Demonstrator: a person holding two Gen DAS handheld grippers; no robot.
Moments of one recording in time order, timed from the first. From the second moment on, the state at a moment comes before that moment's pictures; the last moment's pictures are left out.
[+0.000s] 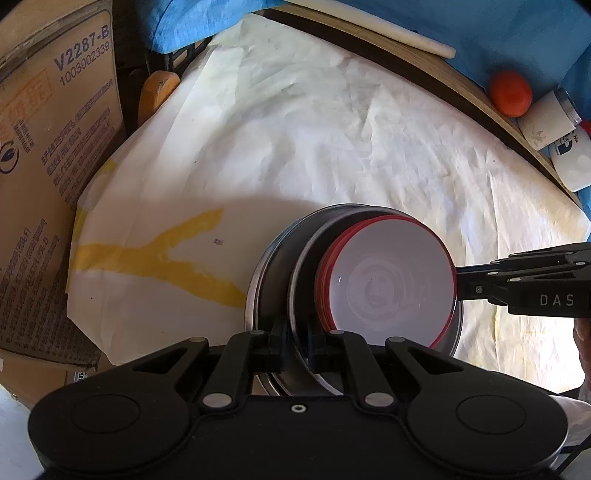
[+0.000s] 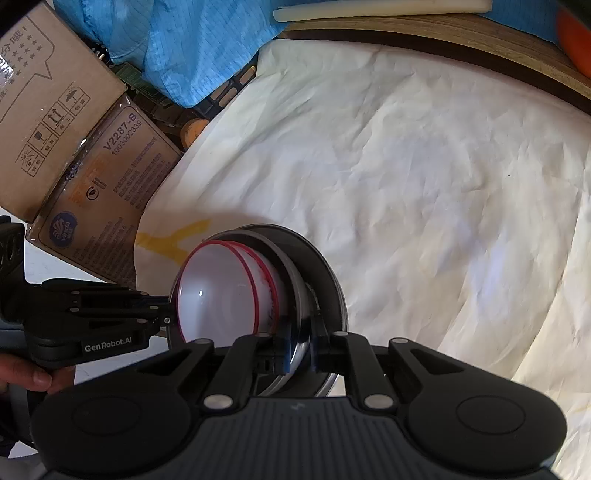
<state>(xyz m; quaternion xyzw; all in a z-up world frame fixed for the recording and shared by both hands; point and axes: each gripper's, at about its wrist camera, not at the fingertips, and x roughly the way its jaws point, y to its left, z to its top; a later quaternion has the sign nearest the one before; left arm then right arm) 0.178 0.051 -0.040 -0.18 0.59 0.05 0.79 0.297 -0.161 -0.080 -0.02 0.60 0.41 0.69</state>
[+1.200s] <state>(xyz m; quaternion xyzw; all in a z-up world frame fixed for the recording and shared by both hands) 0.184 0.050 -0.043 -0.19 0.59 0.05 0.79 0.298 -0.161 -0.076 -0.02 0.60 0.40 0.70</state>
